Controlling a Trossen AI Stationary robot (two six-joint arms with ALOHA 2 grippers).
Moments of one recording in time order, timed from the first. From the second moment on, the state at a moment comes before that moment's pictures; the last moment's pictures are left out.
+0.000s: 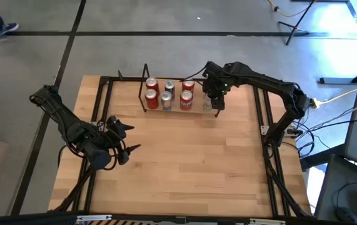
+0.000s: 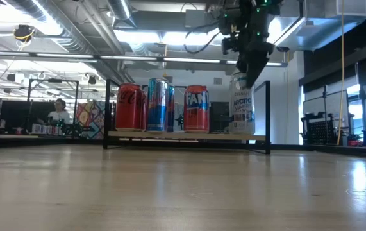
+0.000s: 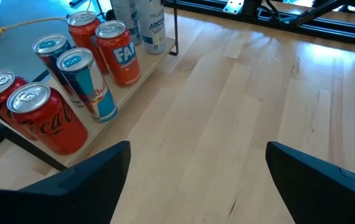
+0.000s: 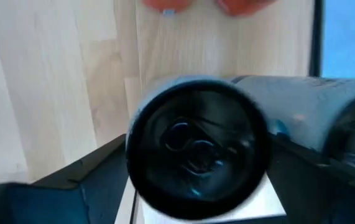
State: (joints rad) left arm -0.70 1.14 1.17 -1.04 -0.87 -0.91; right arm -0.48 1.68 1.57 -1.20 0.01 -0.43
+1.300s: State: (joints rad) left arm -0.34 1.14 1.12 -0.54 -0.31 -0.39; right arm 0.13 1.61 1.88 -1.10 -0.08 0.26
